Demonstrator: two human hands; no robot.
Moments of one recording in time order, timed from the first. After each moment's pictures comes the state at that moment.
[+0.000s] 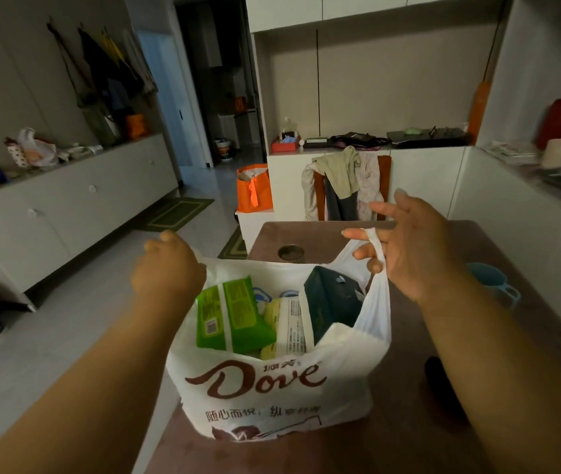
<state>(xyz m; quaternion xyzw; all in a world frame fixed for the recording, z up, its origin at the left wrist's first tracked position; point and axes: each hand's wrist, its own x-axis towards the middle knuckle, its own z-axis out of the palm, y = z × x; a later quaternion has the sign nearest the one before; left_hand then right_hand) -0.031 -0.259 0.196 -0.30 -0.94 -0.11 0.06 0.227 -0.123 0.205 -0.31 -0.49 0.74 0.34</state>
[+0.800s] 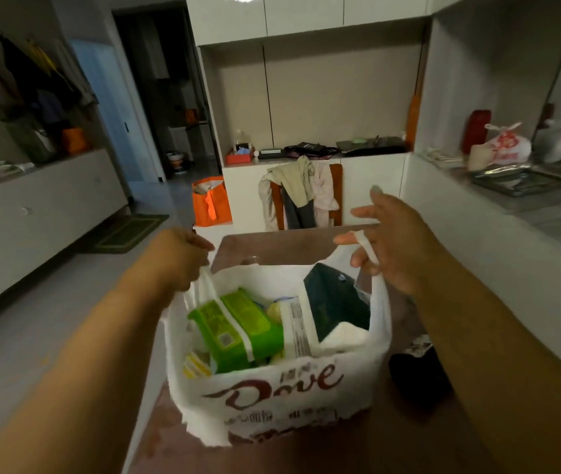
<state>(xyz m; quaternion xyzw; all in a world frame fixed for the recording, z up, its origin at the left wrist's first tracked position) 0.009 -0.228 0.238 -0.41 -0.80 -0.40 -0.20 0.257 -0.135 0.227 -0.39 -0.54 0.65 0.37</state>
